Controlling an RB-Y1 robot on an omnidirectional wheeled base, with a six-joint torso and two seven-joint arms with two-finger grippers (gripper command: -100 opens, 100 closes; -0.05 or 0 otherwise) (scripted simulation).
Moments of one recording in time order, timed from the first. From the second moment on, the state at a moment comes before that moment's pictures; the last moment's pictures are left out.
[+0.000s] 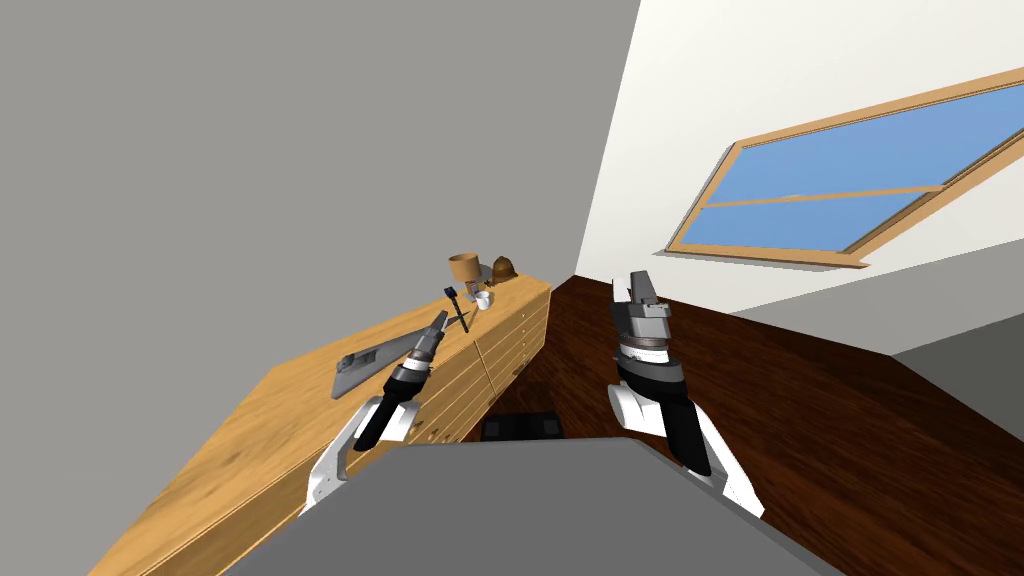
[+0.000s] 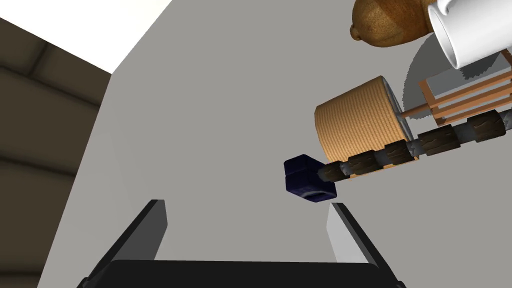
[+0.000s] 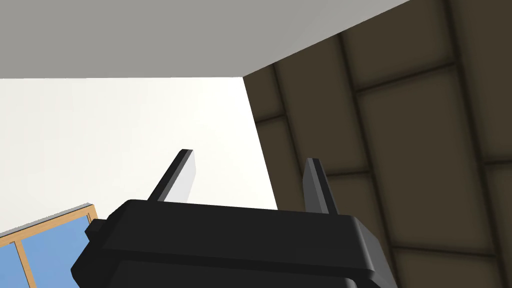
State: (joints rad) left arm 0.41 0.40 -0.01 -2.01 -0.15 -0.47 -0.04; right arm 0.47 -0.04 -0.05 -2.36 0.12 -0.57 0.06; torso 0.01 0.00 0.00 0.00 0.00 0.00
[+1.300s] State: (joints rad) left arm 0.36 0.63 0.00 -1.88 -0.34 -0.49 -0.19; right arm 0.47 -0.04 -0.05 -2.36 0.12 -0.57 0.06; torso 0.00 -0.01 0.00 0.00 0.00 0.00
